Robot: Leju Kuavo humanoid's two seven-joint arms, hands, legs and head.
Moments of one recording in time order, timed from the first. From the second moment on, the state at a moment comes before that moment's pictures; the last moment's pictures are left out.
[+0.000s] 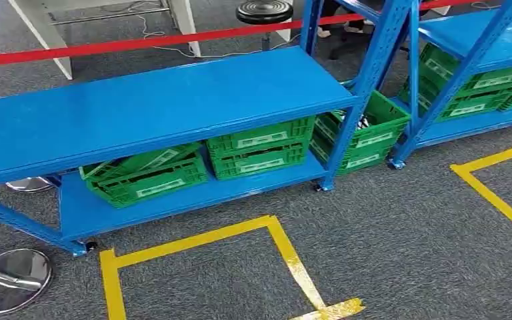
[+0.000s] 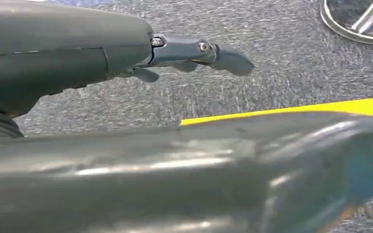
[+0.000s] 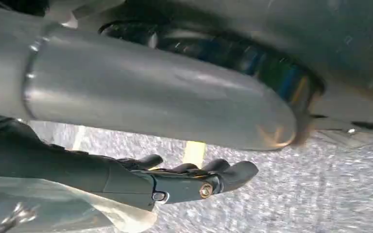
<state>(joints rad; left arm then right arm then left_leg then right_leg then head) -0.03 -0.21 0.88 -0.24 -0.86 0.37 -0.36 -0.02 0.14 -0.51 -0.18 1.07 -0.01 -0.02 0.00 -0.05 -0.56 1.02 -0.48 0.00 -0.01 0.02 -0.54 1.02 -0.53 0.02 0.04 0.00</state>
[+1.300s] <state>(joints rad) -0.03 -0.20 0.89 -0.24 -0.88 0.37 -0.34 -0.02 0.15 -0.56 -0.18 1.04 0.06 0.00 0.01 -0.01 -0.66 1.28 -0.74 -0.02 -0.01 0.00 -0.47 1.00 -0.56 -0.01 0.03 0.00</state>
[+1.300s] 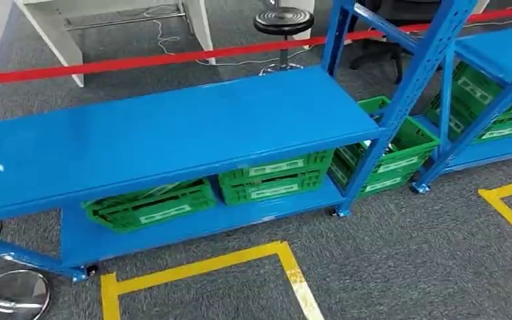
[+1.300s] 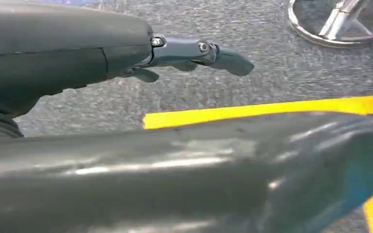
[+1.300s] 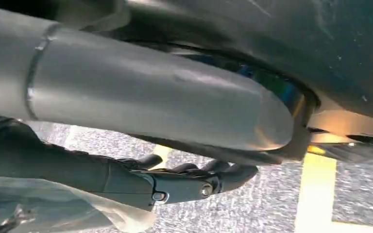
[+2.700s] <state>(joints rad) -0.05 -0.19 0.90 -0.23 -0.91 0.37 -0.29 -0.04 0.15 -0.52 -0.19 1.11 0.10 0.14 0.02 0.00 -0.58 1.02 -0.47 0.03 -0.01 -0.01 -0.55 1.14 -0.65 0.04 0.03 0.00</state>
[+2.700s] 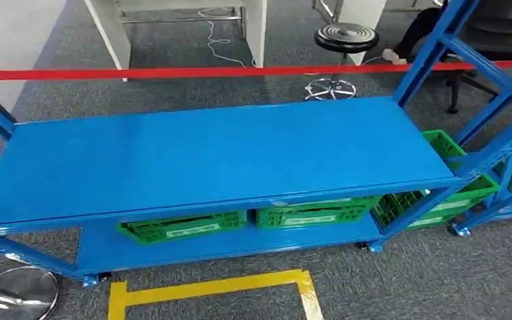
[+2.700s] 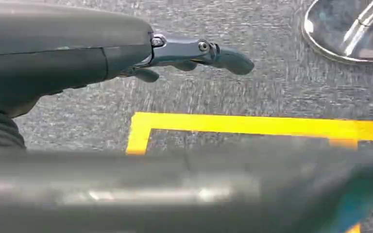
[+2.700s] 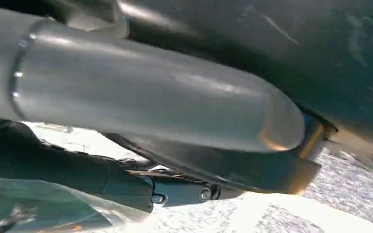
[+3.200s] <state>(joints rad) -0.03 -0.15 0.76 -0.26 -0.72 0.30 -0.20 -0.01 0.14 -0.48 -0.20 0.84 0.04 0.09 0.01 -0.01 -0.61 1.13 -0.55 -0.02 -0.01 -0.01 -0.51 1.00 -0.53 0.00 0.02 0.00</state>
